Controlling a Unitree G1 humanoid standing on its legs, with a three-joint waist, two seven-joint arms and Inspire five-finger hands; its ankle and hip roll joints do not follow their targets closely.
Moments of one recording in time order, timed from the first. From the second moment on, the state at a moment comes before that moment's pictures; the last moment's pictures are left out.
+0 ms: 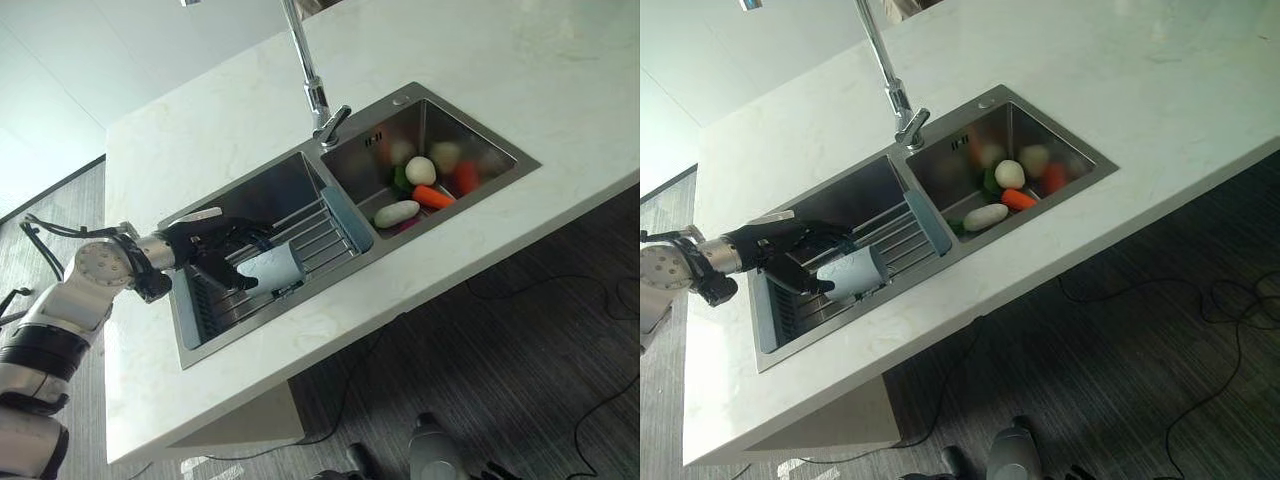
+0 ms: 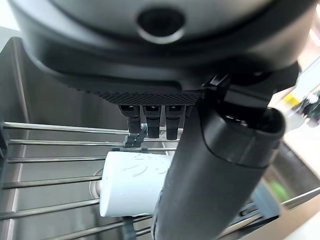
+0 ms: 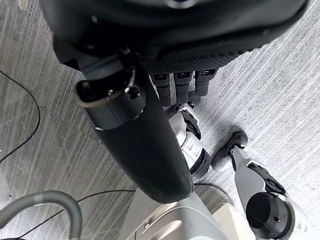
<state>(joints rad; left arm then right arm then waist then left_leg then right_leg) -0.62 1.07 -0.44 0.43 -0.26 -0.07 -0.55 0.15 -0.38 -0.05 1.21 0.56 -0.10 0.33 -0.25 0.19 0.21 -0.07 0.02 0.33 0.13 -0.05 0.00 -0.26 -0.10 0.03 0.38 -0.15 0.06</state>
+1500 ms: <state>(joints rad) -0.66 1.03 -0.51 0.44 0.06 -0.16 -0.41 0.15 -0.42 -0.07 1.09 0.59 -0.08 0.32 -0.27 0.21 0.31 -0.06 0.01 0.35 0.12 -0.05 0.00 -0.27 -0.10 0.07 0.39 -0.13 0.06</state>
